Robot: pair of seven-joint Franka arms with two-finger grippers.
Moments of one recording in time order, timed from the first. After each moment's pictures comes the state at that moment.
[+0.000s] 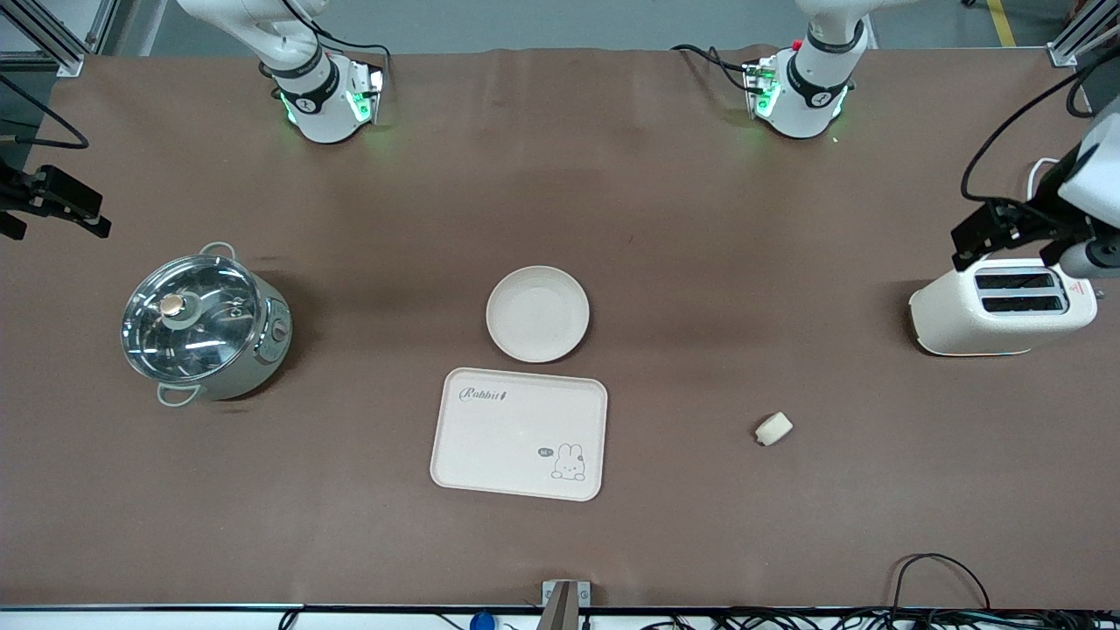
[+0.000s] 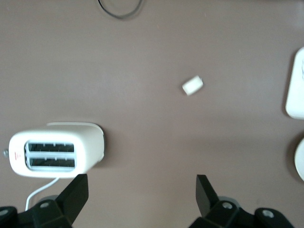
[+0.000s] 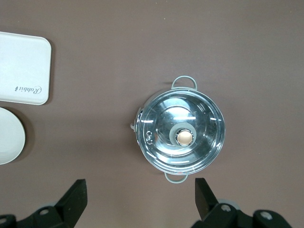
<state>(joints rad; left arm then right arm) 0.16 0.07 -0.31 -1.42 0.08 1.54 -0.14 0.03 0.01 -0.08 -1.48 -0.02 1.51 -0.07</state>
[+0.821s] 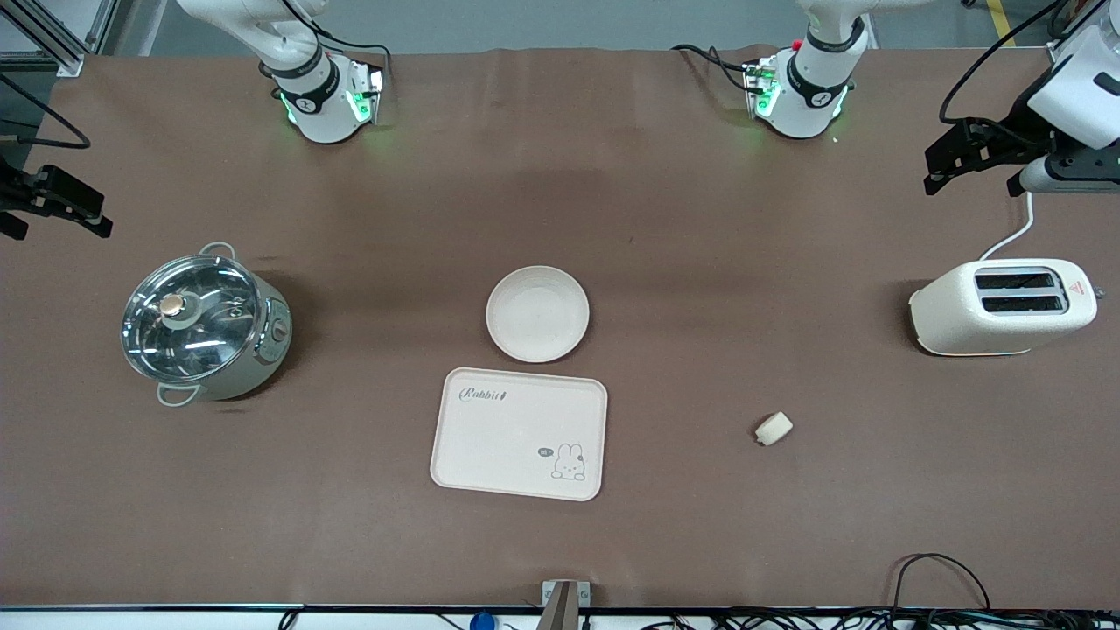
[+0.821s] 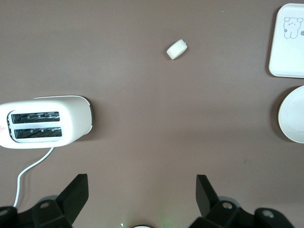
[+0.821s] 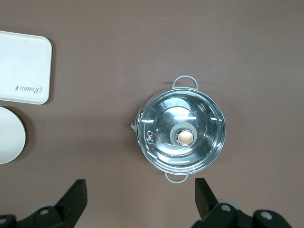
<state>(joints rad) 0.05 -0.10 -0.18 -1.60 -0.02 1.51 -0.08 0.04 0.01 -0.08 -1.48 -0.02 1.51 -0.07</state>
